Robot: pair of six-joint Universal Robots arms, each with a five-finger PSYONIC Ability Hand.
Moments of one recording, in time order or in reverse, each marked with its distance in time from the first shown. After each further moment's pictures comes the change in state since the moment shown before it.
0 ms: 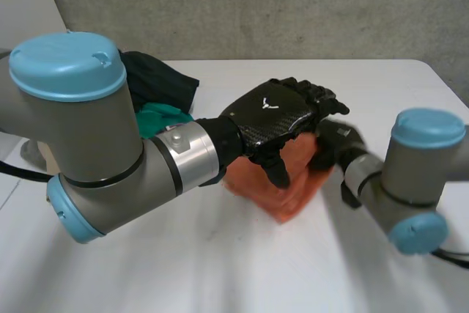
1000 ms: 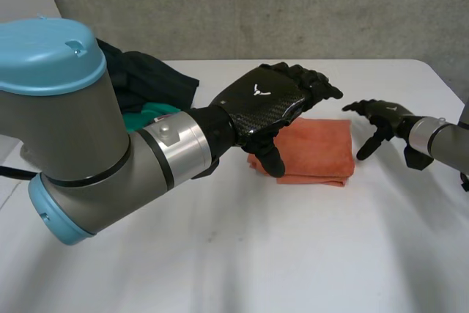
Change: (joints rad) left arm 0.008 0.052 -0.022 0.004 -0.039 -0.003; right arm -0.360 0.397 -0.717 0.535 -0.449 -0.366; left_hand 0.000 0.000 0.000 0.000 0.000; right_hand -0.433 -0.687 -0.751 -0.987 -0.936
